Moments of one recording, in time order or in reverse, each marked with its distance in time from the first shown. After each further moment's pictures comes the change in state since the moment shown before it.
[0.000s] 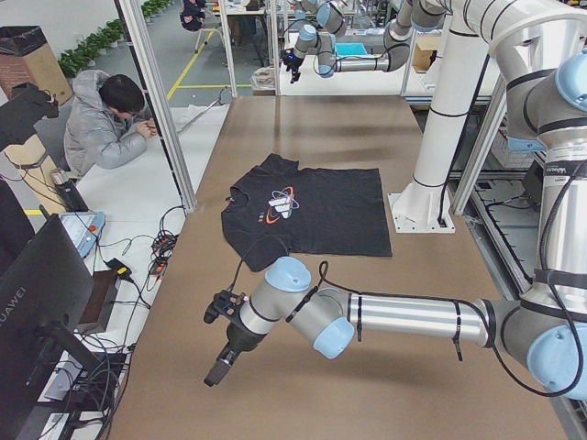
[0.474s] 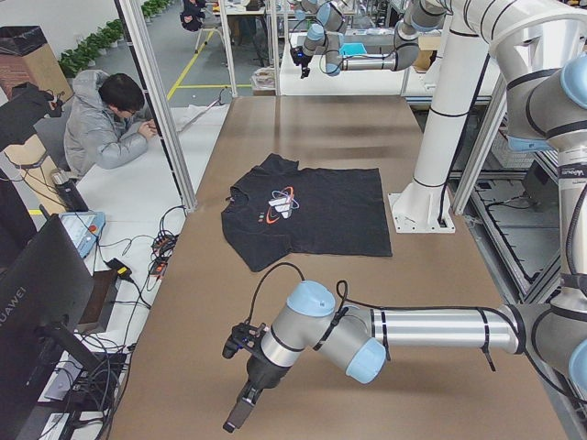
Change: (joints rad) left arm -0.046 0.118 -0.031 0.023 0.091 0.121; right arm 0.065 -0.105 0.009 0.002 -0.073 -0.136
